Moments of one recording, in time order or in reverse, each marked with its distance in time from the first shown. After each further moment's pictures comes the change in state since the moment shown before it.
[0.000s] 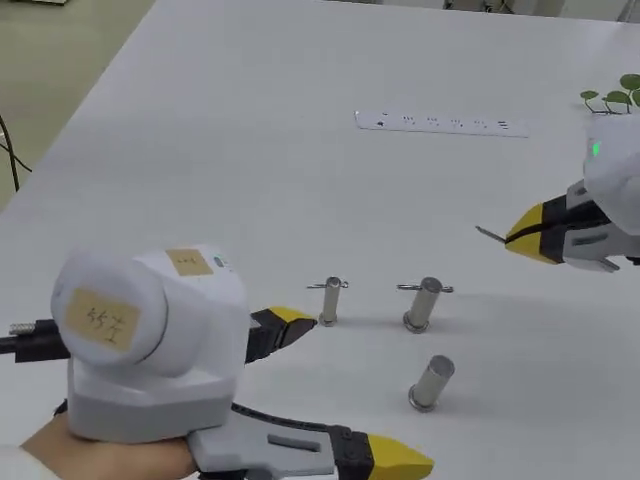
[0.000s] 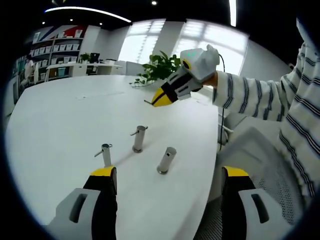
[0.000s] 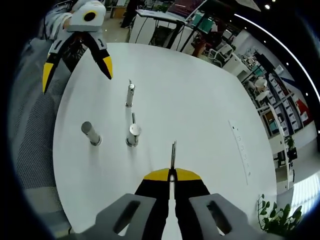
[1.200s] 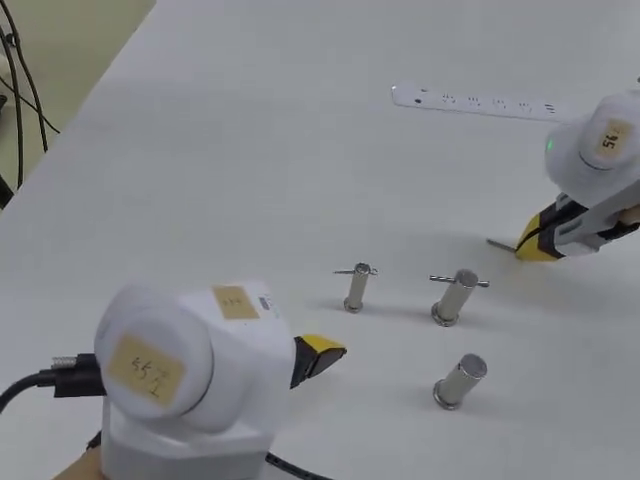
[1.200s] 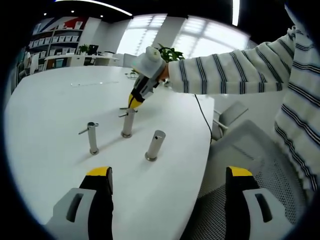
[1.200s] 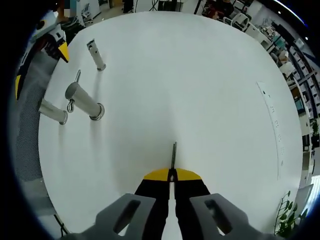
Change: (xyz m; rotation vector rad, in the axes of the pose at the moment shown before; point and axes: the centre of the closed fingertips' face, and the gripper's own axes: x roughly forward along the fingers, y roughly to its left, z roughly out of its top) left arm 0.004 -0.019 -0.032 -0.038 0.041 -0.041; right arm 0.092 -0.012 -0.062 0.033 0.243 0.246
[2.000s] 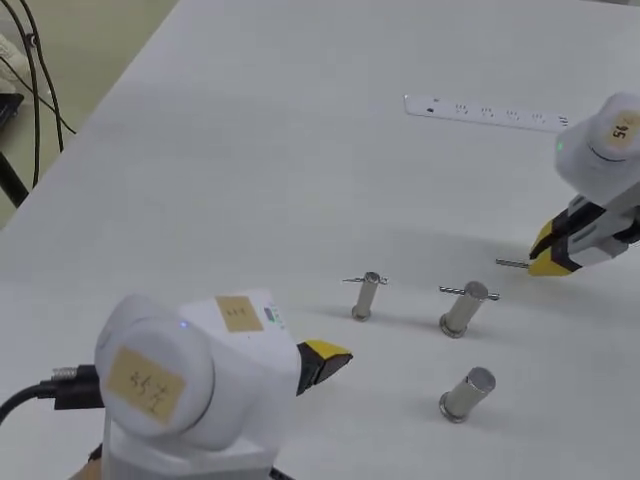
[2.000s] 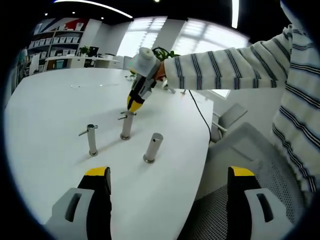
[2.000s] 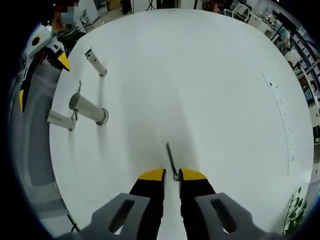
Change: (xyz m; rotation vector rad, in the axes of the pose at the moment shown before) left arm 0.000 -0.004 0.004 -0.009 -0.022 -0.008; right arm 0.004 -0.005 -0.006 0.087 0.027 0.143
